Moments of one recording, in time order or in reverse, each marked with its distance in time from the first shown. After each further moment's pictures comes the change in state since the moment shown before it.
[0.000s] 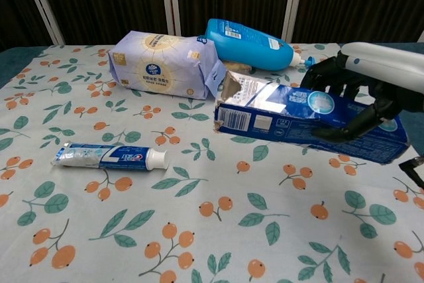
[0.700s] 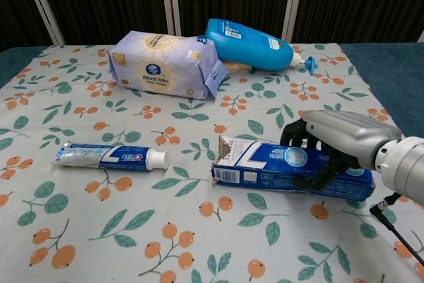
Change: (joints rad) left arm 0.203 -0.003 0.127 0.205 0.188 0.236 -0.310; right arm 0.051 -0.240 -0.010 0.225 0.172 -0.042 -0.196
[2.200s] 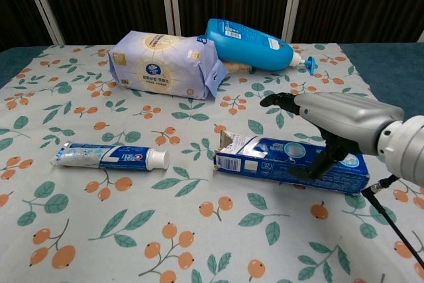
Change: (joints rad) left arm 0.011 0.000 0.000 0.011 0.009 0.015 0.000; right arm -0.039 0.036 0.085 -0.134 0.025 -0.039 -0.172
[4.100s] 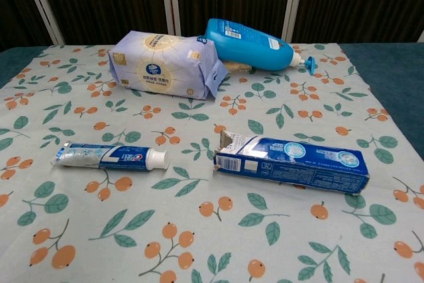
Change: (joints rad) left arm 0.030 -0.019 0.000 0.023 0.051 0.088 0.020; right arm -0.461 0.428 -0.214 0.310 -0.708 0.444 0.816
